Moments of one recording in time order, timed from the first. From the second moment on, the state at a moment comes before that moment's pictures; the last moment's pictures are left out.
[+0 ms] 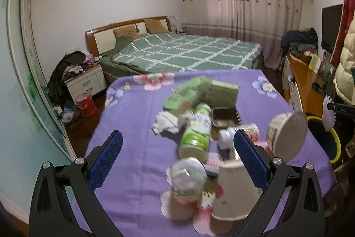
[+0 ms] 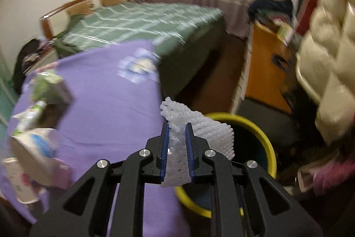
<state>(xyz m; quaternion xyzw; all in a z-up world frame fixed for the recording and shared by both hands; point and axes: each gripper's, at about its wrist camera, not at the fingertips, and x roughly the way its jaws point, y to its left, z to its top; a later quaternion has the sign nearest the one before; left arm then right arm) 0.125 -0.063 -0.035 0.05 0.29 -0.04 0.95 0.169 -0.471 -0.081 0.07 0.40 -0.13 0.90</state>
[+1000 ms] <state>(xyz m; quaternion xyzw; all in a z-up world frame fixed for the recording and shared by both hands) 0.140 -0.049 -0.097 0.03 0.38 -0.07 0.92 0.156 -0.513 -0.138 0.13 0.43 -0.13 0.88</state>
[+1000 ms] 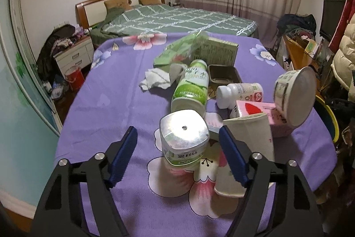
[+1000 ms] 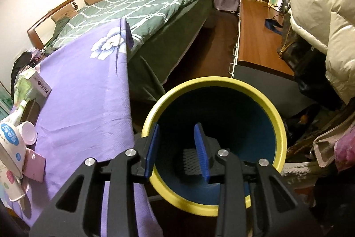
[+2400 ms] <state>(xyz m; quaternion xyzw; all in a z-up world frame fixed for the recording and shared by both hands) 0.115 -0.295 -0.019 0.10 0.32 -0.36 0.87 0.079 -0.562 -0.139 0.15 0.40 -0.20 0.88</state>
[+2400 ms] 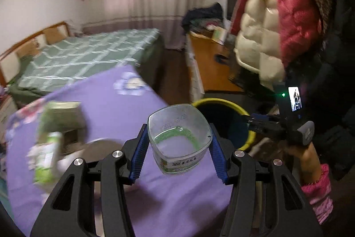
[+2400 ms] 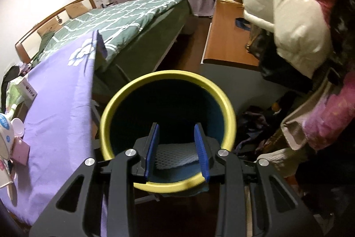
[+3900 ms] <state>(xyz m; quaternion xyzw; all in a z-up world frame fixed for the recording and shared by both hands) 0.137 -0.260 -0.020 0.05 0.31 -0.26 0.91 0.083 -0.512 -0.150 0.14 0.41 -0.12 0.89</state>
